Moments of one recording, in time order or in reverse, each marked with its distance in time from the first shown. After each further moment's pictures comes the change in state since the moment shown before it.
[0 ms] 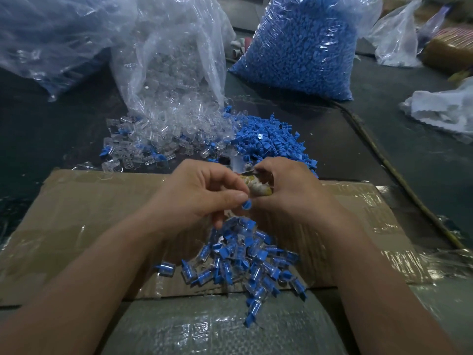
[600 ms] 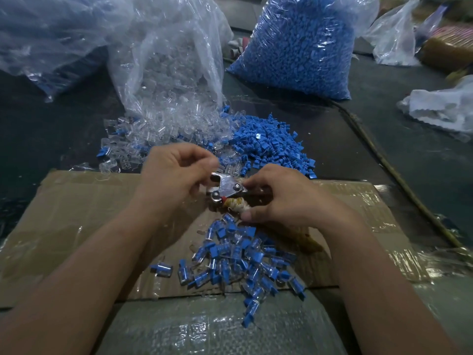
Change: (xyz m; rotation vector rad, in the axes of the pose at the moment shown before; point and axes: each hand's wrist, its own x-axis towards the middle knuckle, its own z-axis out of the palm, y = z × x) left_hand 0.006 -0.003 -0.004 0.022 0.483 0.031; right_hand -0.005 0.000 -0.004 -0.017 -0.201 -0.017
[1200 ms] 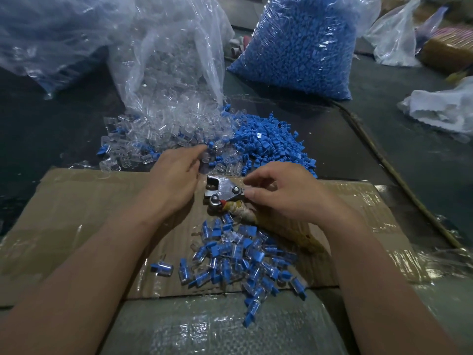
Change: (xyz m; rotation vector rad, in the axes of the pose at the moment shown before) left_hand 0.039 -0.037 -0.009 0.834 -0.087 0.204; right_hand 0.003 0.003 0.001 0.093 0.078 -0.025
